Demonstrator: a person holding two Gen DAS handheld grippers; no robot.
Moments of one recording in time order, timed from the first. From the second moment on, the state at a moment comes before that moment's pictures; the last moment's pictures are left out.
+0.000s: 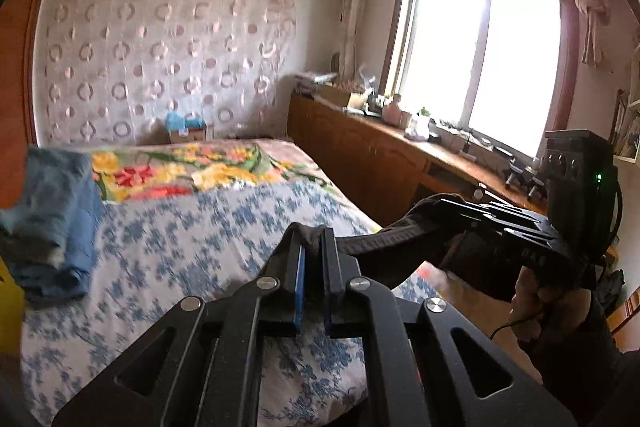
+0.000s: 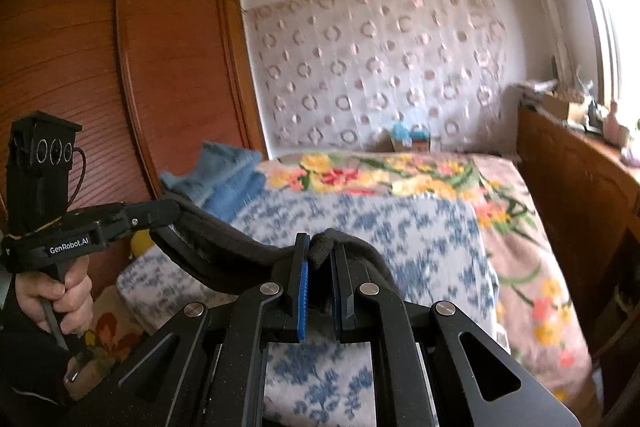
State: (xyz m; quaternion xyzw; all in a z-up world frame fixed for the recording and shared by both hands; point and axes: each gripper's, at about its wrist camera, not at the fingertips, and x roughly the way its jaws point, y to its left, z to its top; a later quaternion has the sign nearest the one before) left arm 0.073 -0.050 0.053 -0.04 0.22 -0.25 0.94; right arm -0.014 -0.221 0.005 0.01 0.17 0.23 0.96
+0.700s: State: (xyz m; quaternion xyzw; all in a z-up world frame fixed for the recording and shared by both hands) left arm 0.103 -0.010 0.078 -0.03 0.19 -0.20 0.96; right arm 0.012 -0.210 0.011 -0.02 0.13 0.26 0.96
